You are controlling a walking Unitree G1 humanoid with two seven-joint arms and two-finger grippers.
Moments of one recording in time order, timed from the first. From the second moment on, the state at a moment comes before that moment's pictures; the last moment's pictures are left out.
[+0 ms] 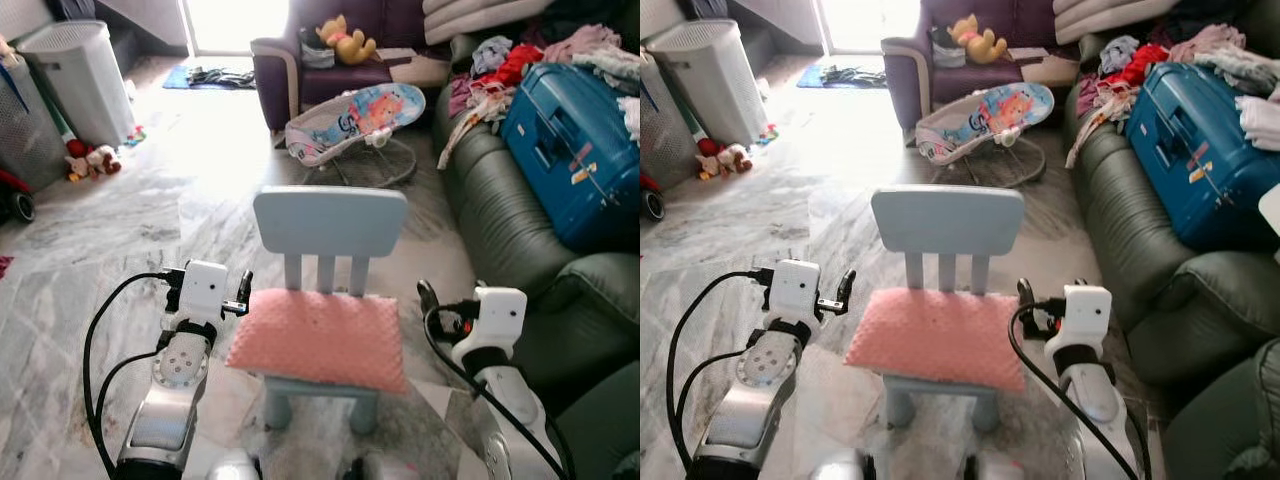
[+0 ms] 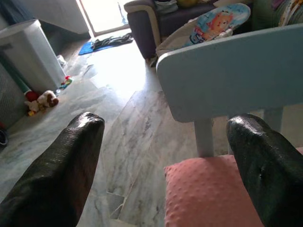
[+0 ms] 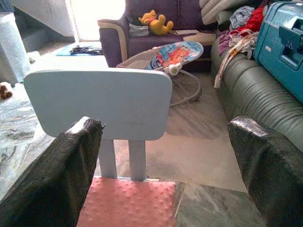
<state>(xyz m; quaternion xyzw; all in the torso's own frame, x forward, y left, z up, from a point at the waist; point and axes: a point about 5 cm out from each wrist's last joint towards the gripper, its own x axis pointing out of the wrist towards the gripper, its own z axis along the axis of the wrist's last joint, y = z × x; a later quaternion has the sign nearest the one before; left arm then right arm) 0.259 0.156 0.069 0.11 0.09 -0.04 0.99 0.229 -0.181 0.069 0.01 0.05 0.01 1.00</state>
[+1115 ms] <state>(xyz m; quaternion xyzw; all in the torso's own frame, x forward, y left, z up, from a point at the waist) 0.259 0.163 0.072 0.11 0.09 -0.03 0.99 0.250 -0.184 0.075 -0.03 0.02 0.02 1.00</state>
